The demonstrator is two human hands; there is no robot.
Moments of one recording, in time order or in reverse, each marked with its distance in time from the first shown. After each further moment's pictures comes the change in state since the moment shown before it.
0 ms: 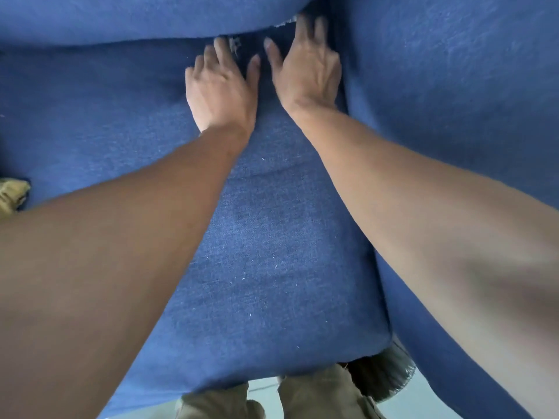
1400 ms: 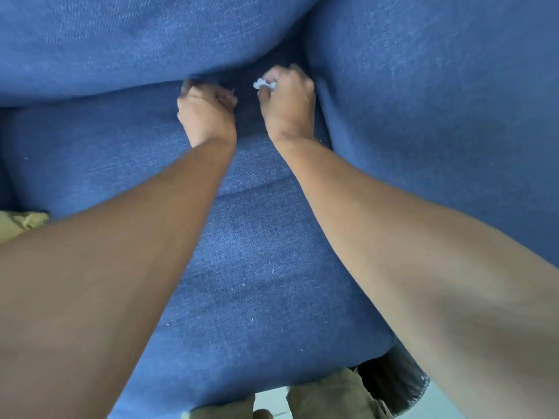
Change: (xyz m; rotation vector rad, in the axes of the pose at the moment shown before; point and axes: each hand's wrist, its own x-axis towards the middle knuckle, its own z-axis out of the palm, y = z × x) left_hand 0.006 0.001 -0.018 -0.518 -0.020 -0.220; right_hand -0.024 0.001 -0.018 0.396 0.034 0.128
